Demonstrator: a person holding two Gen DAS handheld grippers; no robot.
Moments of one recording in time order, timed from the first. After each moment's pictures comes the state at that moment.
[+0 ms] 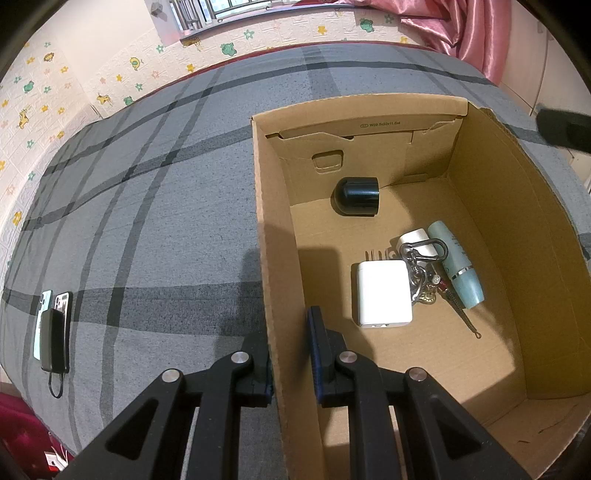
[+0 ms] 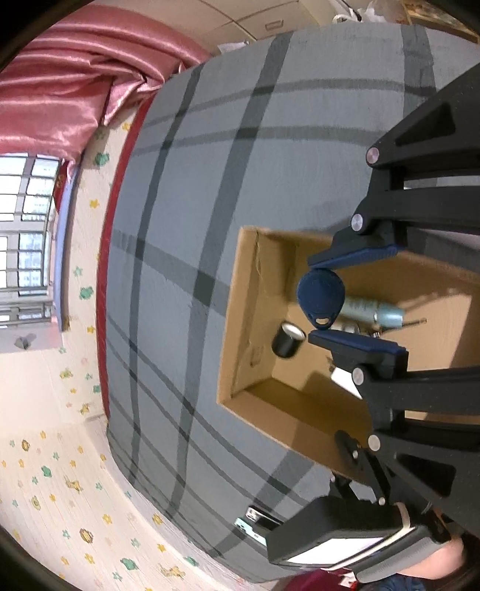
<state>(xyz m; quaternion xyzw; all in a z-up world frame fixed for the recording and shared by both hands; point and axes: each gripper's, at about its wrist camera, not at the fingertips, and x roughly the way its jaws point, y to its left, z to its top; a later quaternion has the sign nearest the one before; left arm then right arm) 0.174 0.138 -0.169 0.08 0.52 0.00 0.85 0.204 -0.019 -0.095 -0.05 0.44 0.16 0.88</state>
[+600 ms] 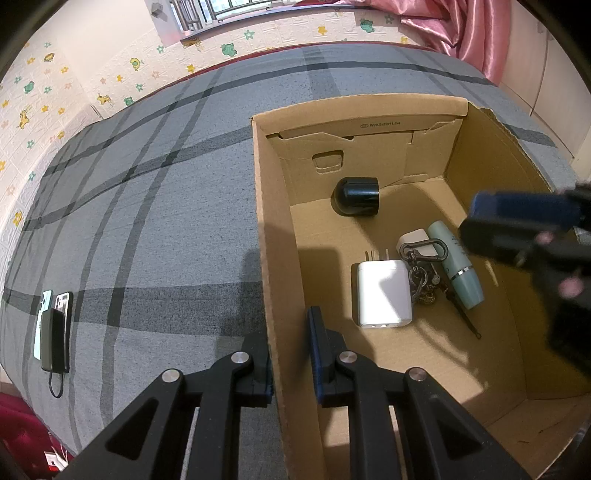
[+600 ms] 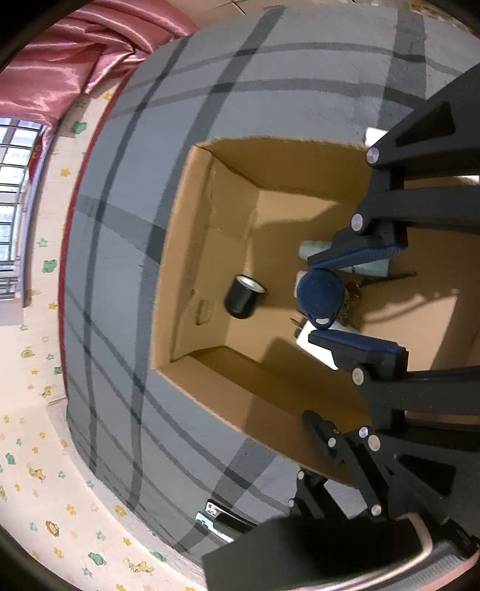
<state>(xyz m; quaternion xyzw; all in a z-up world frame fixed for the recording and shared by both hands) 0.174 0.139 -0.169 0.09 0.52 0.00 0.85 0.202 0.032 -0.149 -0.07 0.50 0.18 0.85</state>
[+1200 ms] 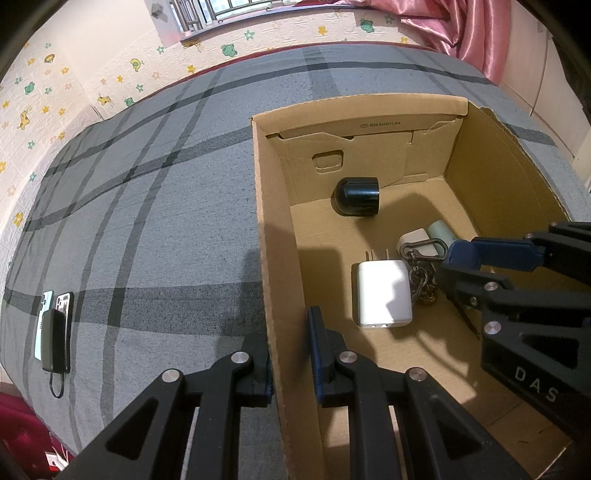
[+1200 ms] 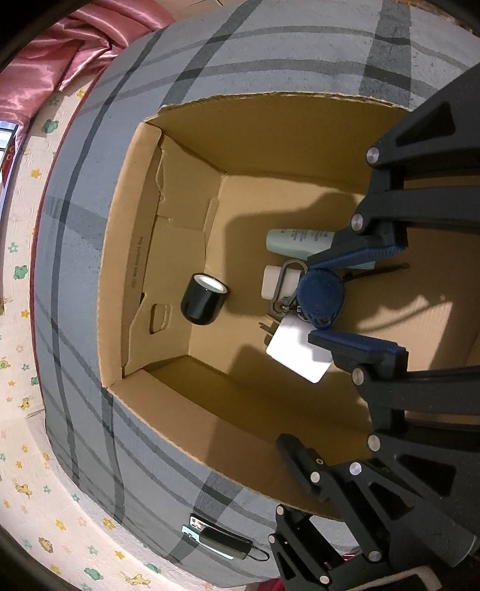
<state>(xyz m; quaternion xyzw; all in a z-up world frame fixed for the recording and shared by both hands) 0.175 0.138 -0.170 0.09 0.52 0.00 0.85 0.206 0.037 -0.187 -0.06 0.54 0.17 0.82</state>
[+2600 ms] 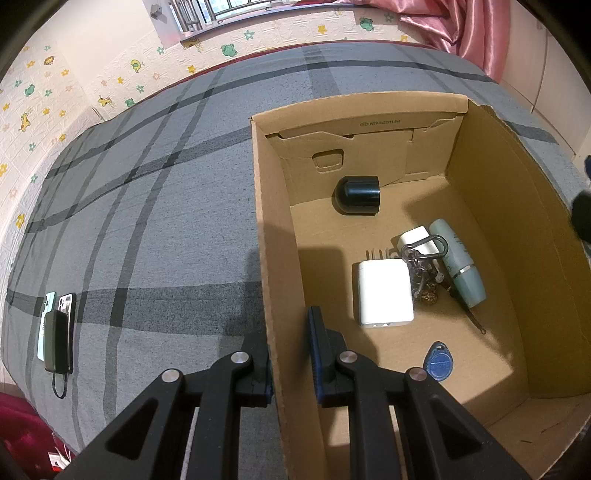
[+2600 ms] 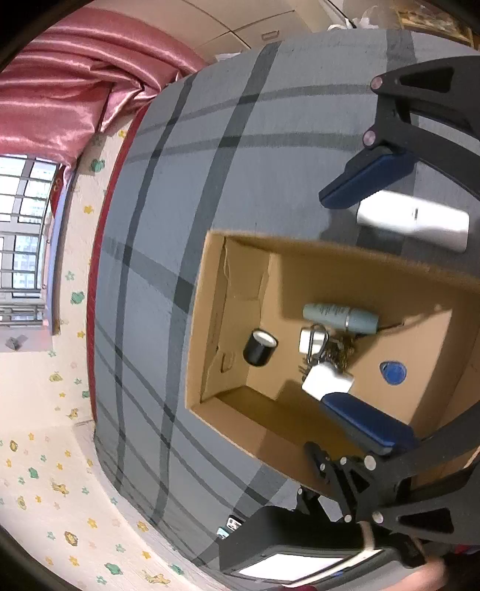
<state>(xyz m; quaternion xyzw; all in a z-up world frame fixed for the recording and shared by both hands) 0.173 0.136 -0.169 0.09 0.52 0.01 0.85 0.177 -0.025 -0.111 -0.07 0.44 0.13 0.89</state>
